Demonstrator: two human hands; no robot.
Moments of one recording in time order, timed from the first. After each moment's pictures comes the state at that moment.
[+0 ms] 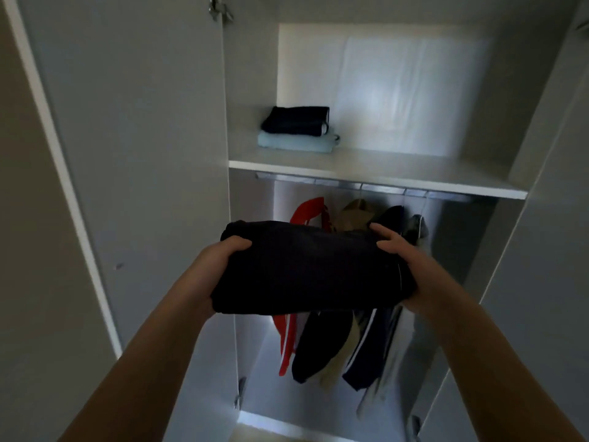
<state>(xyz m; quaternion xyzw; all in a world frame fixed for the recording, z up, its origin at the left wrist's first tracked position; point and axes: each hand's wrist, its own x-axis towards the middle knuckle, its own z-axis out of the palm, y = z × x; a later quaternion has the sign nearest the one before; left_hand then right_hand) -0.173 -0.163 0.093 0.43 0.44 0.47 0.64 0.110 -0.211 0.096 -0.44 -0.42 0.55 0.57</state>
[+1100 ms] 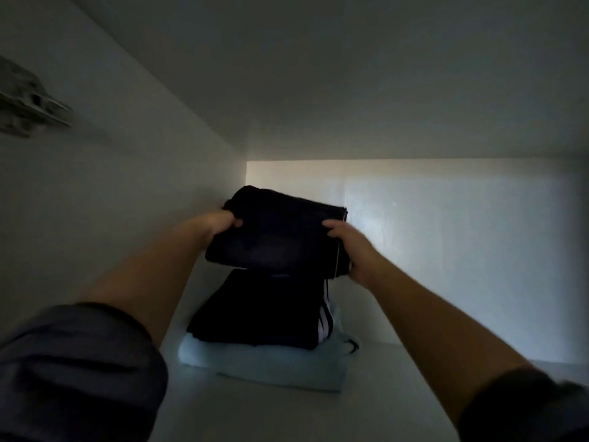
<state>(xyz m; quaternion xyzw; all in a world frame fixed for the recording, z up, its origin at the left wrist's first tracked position) -0.003 0.534 0.387 0.64 0.46 0.52 0.32 0.228 0.451 0.349 -0.45 -0.51 0.34 0.65</state>
